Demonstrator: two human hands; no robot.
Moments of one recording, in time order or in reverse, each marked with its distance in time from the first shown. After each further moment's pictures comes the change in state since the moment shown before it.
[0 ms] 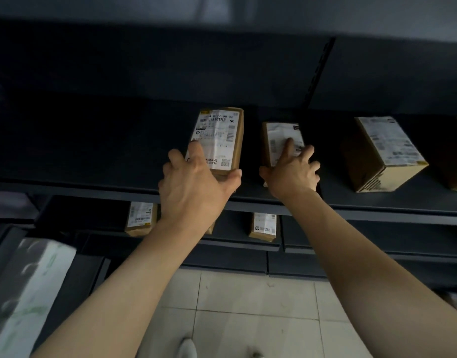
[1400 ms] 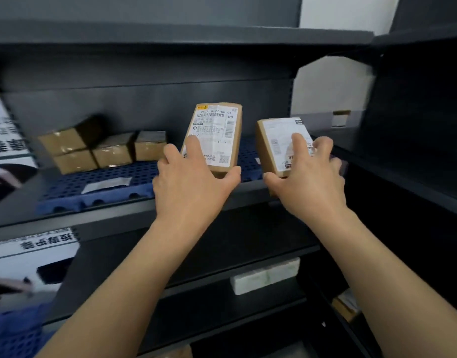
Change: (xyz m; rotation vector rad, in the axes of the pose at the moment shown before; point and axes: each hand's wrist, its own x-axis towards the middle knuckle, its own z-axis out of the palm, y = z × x) left_hand -0.373 -0.112 -0.390 0.326 0.891 -0.899; right_hand -0.475 -0.186 -0.202 0.325 0.035 -1.436
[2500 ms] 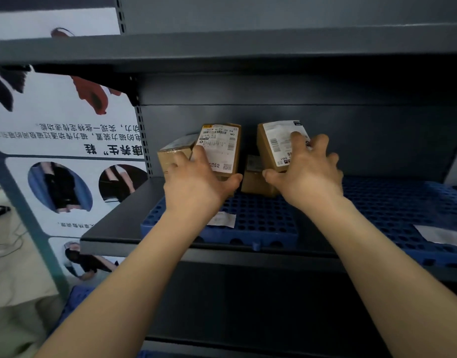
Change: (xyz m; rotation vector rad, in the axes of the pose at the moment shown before) left_hand 0.143 -0.181 -0.009 0.239 0.090 -0.285; right_hand 0.113 -0.212 0.122 0.110 -0.192 -0.334
